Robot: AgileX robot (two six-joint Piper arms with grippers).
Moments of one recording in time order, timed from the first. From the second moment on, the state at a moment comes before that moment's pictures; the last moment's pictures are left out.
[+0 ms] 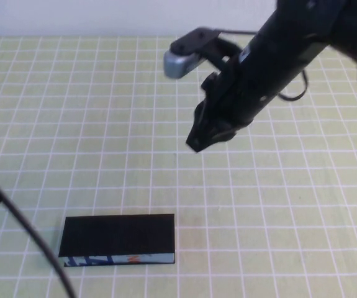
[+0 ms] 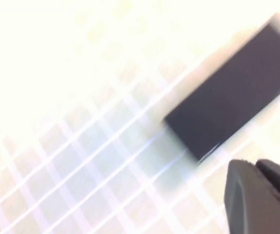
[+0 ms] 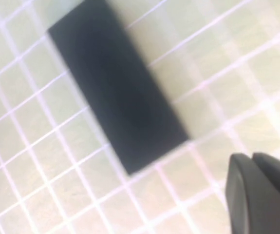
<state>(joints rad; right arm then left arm) 0.57 1.83 -1.76 0.44 1.22 -0.49 -0.71 0.85 -1.04 0.23 1.21 0.08</state>
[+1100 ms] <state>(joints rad) 0.50 0.39 -0.49 0.38 0.65 -0.41 -0.71 0.46 -0.60 0.04 0.72 -0.10</state>
